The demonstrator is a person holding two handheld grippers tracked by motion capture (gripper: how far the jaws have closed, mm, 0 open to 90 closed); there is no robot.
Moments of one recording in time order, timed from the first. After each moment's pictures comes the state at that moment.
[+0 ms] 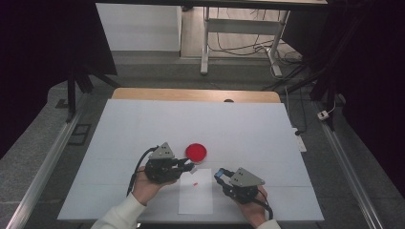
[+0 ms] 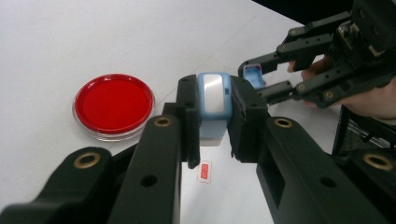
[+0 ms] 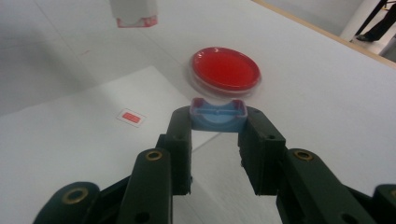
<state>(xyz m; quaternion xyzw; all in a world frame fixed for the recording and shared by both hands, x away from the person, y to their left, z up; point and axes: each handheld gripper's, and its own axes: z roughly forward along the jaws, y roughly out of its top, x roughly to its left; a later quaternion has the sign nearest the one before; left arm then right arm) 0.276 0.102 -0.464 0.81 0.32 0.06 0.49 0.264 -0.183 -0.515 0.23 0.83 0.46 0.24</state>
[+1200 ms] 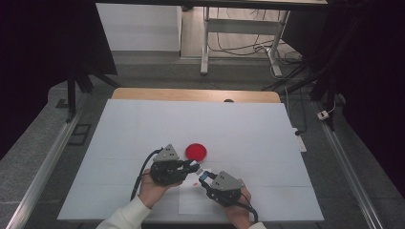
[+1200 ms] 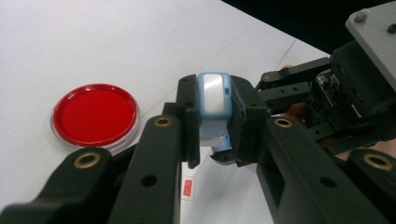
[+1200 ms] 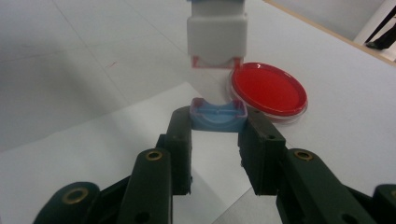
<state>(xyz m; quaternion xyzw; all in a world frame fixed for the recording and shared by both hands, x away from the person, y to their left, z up) 0.271 0.086 -0.466 0.80 0.32 0.06 0.50 0.255 -0.138 -0.524 0.21 0.83 0.45 0.24</state>
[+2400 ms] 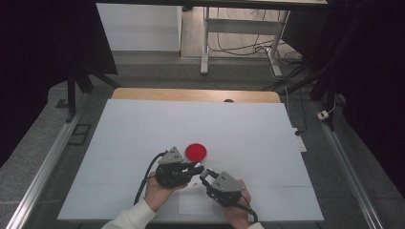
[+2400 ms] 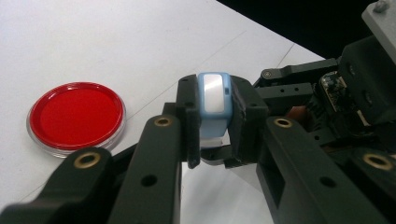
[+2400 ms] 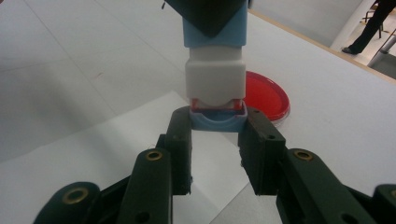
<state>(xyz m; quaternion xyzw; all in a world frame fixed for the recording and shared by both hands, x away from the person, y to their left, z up) 0.269 0.074 -0.473 0.79 0.34 0.05 0.51 0.252 -0.138 -0.523 0.23 0.81 0.46 0.27</state>
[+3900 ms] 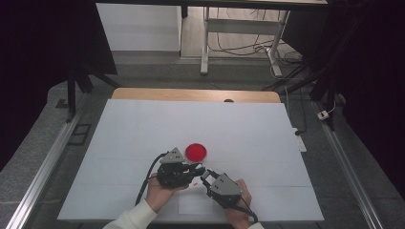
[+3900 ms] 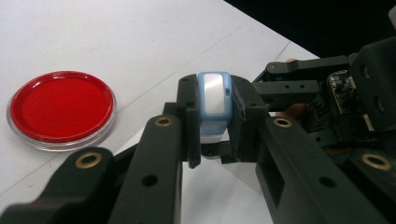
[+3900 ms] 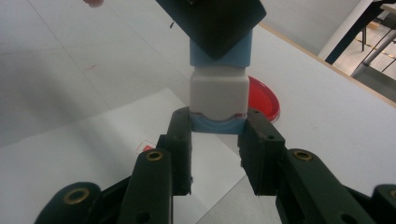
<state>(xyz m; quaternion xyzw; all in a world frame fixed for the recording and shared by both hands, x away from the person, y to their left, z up) 0.271 0.072 -0.478 0.79 0.34 0.02 0.51 0.248 -0.137 -0.522 0.20 0.82 0.45 0.30</state>
